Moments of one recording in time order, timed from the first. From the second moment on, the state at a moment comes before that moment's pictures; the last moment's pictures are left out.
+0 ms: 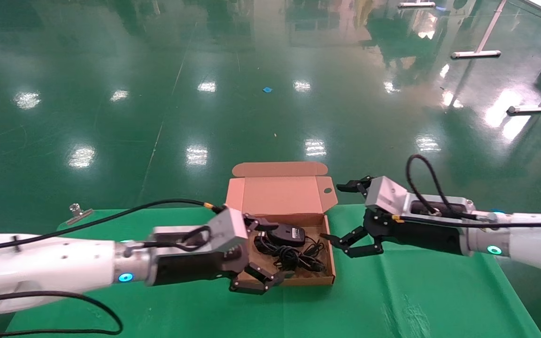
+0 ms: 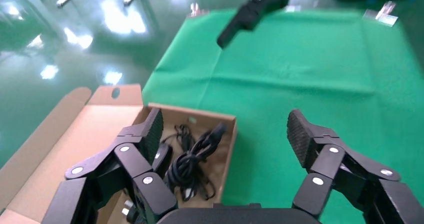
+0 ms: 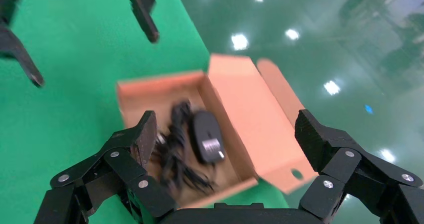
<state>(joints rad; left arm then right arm) -1.36 1.07 0.77 -0.73 1.05 1.09 0.21 1.48 -0.94 -0.77 0.60 -1.02 -1.11 -0.38</state>
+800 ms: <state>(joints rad) -1.17 0.77 0.45 -1.10 0.84 1.36 -0.05 1.20 -0.71 -0.43 1.07 -0.82 -1.38 0.01</state>
